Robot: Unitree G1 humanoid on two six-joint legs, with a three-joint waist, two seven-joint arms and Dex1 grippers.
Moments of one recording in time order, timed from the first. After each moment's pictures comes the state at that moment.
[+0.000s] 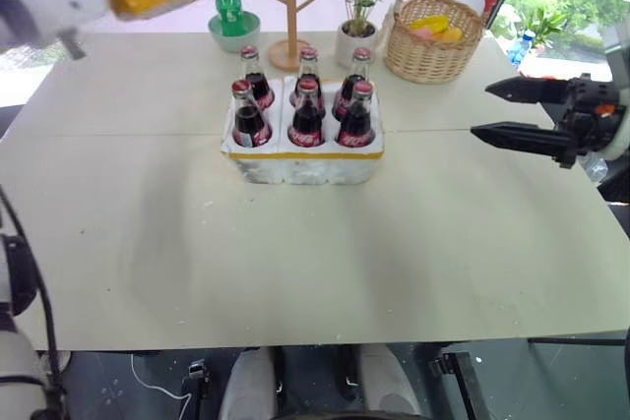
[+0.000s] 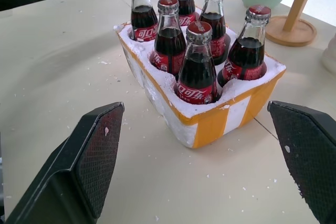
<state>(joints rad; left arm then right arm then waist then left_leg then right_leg) -1.12 1.00 -0.10 0.62 0.30 -0.42 -0.69 -0.63 -1.08 -0.30 -0.08 0.71 0.85 1.18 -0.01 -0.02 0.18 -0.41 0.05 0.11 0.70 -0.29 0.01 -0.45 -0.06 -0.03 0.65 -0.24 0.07</state>
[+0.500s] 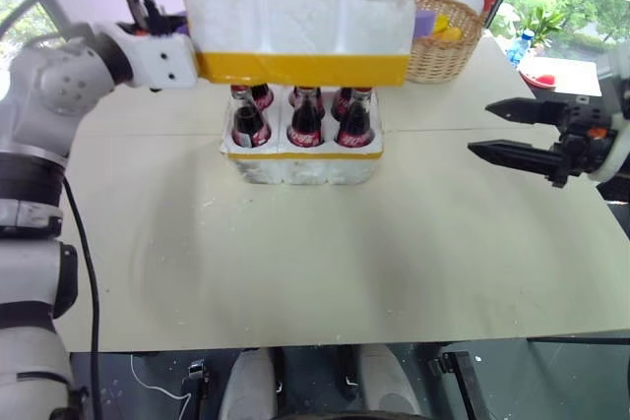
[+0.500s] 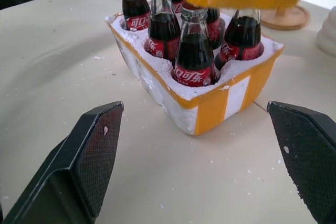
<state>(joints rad) -1.03 0.89 -0.18 0.59 0.40 -0.54 -0.56 -0.47 -1.05 -0.37 -0.16 0.76 0.85 1.09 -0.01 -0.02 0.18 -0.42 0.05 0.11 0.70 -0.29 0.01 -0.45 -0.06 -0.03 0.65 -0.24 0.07</state>
